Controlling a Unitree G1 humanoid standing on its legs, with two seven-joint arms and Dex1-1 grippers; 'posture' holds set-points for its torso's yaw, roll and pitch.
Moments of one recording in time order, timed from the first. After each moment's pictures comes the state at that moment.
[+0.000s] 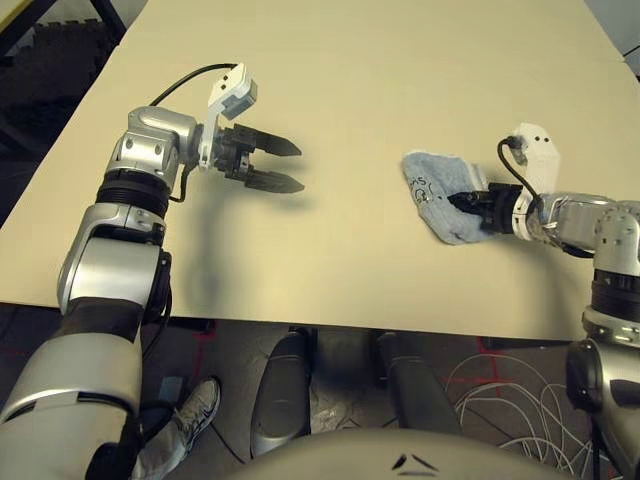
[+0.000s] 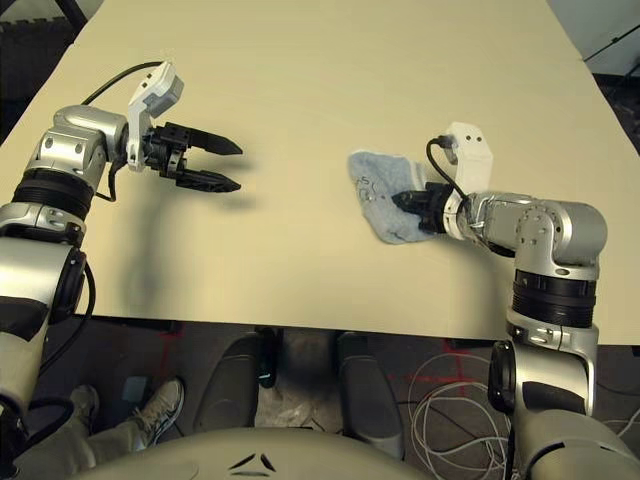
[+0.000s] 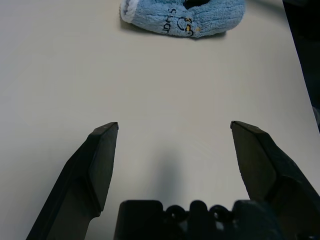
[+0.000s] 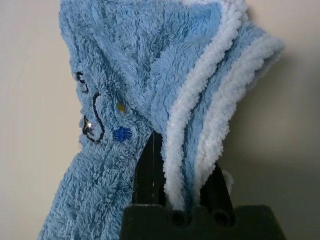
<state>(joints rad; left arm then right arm) -1.15 0.60 -0.24 0.96 -0.20 0.16 -1.61 -0.57 -0.52 -0.29 -0.05 0.58 1.38 0.36</state>
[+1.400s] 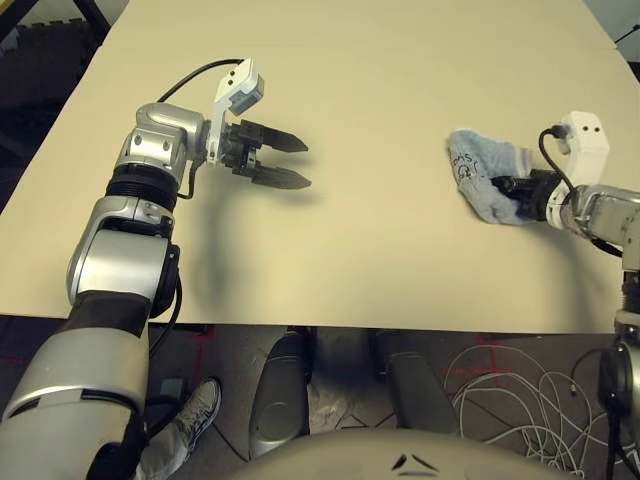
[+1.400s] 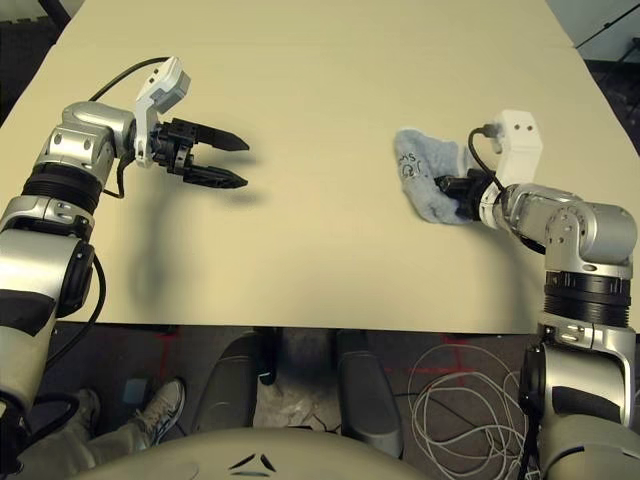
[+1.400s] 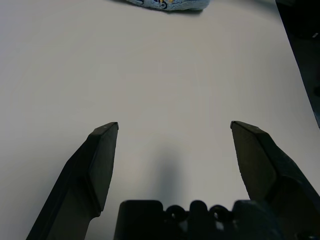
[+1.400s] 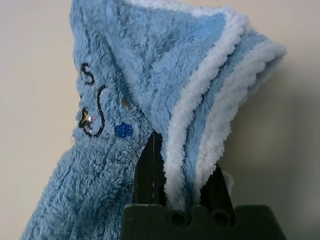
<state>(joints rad) -1.17 0.57 -0.22 0.99 -0.19 0.14 -1.61 -0.64 -0.58 -0.28 0.16 0.50 1.10 0.35</state>
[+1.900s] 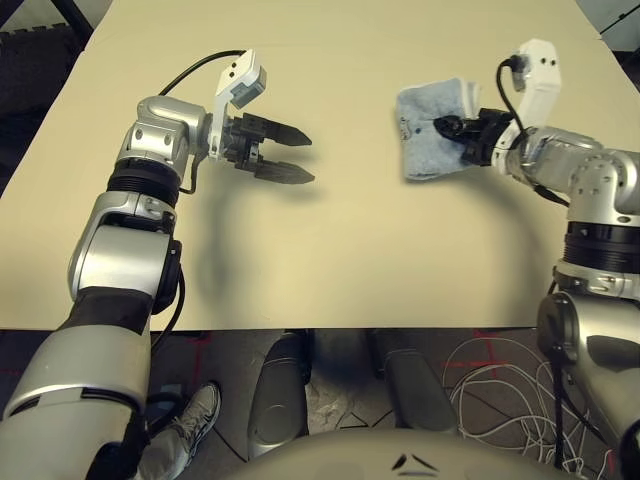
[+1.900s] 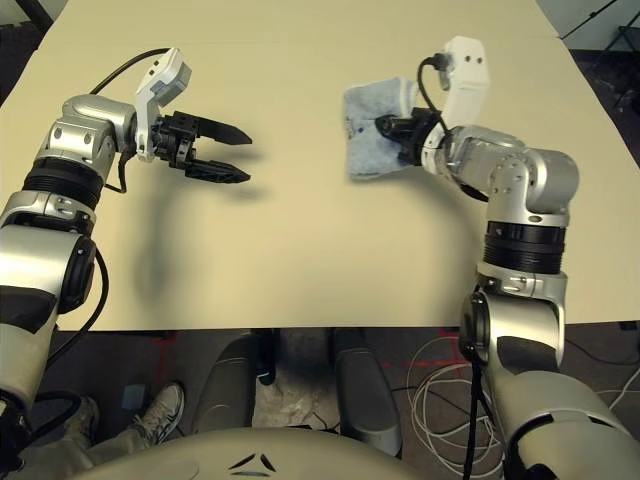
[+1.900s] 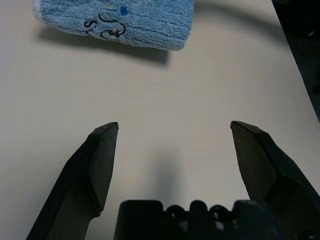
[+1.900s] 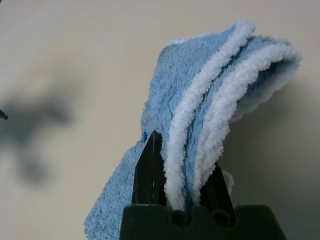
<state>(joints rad) -1.20 0.57 -0.21 0.99 -0.19 0.14 -1.61 -0.80 -0.38 -0.25 0.08 0.55 1.12 0.33</state>
